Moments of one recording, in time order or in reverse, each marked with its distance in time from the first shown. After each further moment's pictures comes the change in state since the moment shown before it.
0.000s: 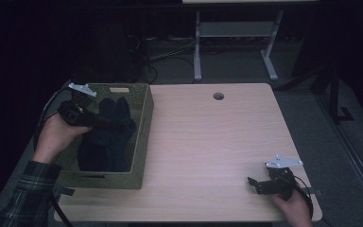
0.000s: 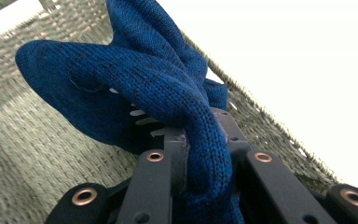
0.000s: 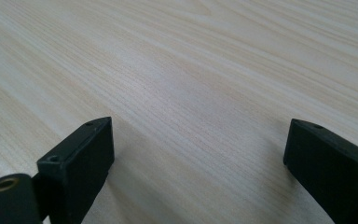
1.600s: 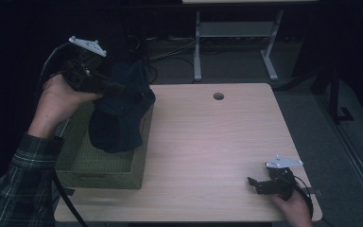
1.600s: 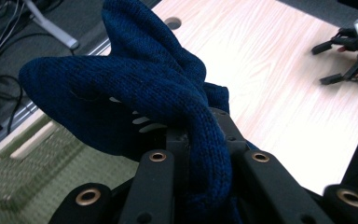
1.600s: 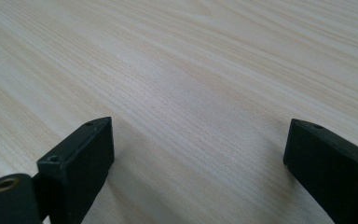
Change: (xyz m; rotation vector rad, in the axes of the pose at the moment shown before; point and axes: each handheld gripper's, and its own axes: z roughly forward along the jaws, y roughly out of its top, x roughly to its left) left arm -0.053 0.098 -0.062 -0.129 -0.034 0.175; right arm 0.000 0.000 0.000 0.001 -0.001 0.003
